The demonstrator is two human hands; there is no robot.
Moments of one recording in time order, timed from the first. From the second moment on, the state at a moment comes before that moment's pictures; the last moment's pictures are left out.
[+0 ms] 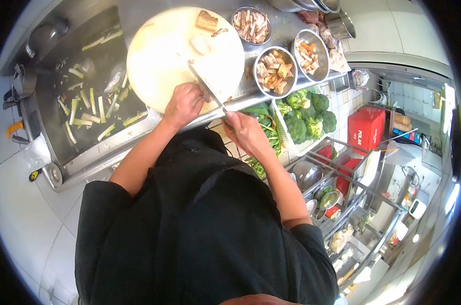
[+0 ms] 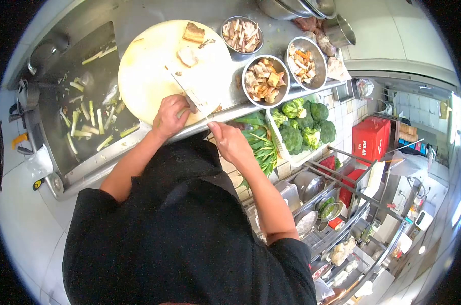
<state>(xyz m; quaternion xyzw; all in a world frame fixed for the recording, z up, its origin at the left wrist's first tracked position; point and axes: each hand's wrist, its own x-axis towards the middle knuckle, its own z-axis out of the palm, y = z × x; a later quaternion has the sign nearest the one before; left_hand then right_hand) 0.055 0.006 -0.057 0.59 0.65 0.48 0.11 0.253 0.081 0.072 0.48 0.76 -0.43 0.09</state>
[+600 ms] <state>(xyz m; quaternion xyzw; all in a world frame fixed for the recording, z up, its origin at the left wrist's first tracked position) 0.058 -0.021 0.025 0.56 0.64 0.52 0.07 0.270 0.059 0.088 0.45 0.86 -0.23 0.05</state>
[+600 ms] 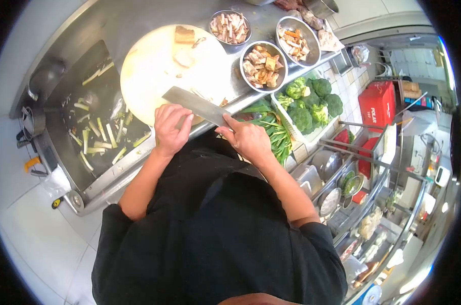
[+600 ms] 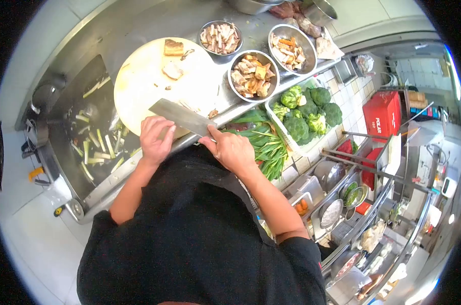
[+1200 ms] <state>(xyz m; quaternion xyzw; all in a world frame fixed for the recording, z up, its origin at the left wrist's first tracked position) 0.114 0.055 -0.074 0.50 0.75 0.41 0.14 0.317 0.079 0.016 0.47 0.38 -0.79 0.06</state>
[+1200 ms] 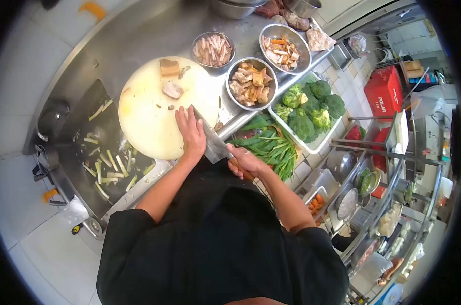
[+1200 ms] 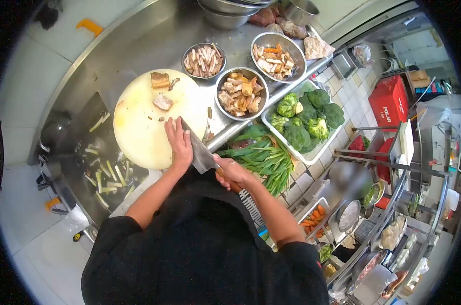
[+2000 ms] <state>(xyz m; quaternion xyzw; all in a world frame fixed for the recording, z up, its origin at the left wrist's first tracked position) 0.022 0.289 -0.025 0.64 0.70 0.32 0.08 0.377 0.143 0.081 0.59 0.35 -0.69 -0.21</state>
